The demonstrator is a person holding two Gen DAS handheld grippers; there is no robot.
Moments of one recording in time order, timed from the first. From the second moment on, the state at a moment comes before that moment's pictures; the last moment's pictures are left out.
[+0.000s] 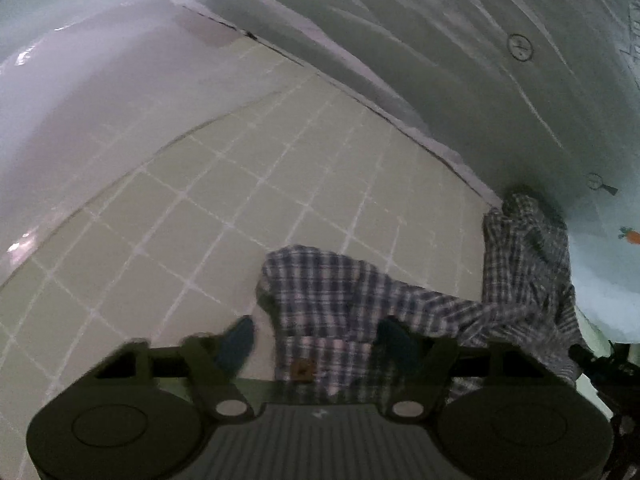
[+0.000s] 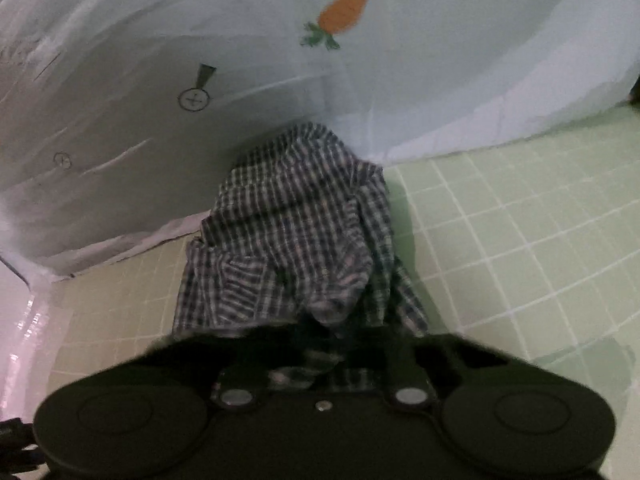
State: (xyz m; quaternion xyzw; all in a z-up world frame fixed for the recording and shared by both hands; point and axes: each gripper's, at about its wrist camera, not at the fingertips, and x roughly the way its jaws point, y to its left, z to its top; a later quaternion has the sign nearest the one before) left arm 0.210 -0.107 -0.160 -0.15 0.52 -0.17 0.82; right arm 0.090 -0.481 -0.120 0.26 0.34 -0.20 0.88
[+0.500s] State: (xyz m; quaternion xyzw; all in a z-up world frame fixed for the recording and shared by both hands) left arm 0.245 -0.184 -0.130 -0.16 0.47 -0.23 0.84; right arm 0.086 -0.575 -0.079 0.22 0.27 -0.31 0.89
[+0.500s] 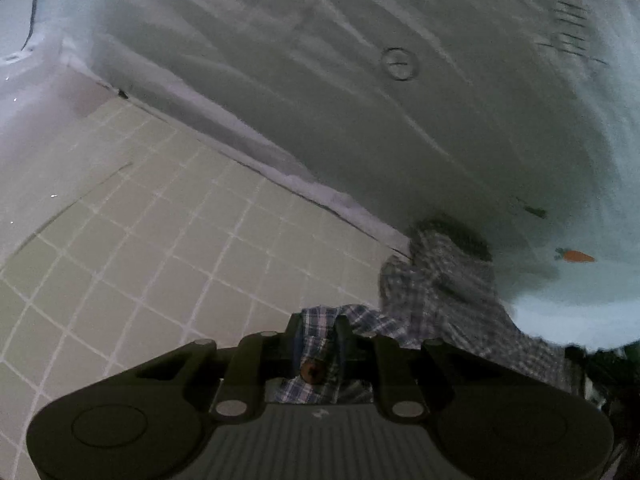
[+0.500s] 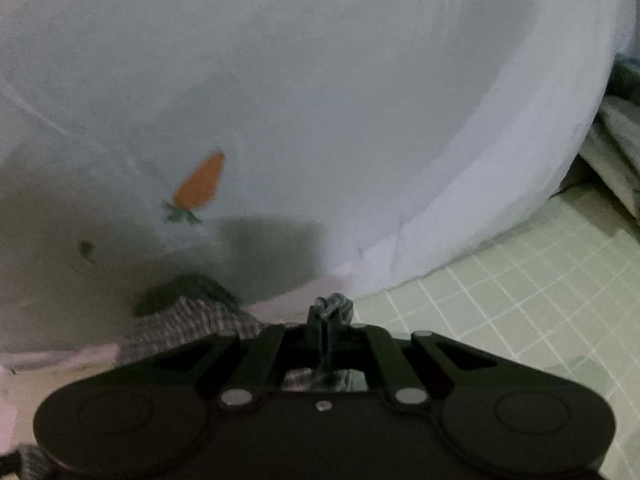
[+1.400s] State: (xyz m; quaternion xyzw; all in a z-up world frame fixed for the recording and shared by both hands) left arm 0.078 -0.073 -0.102 -0.12 0.49 -0.16 0.85; right arm -0.124 -0.346 -0.108 0.11 0.34 -0.28 0.89
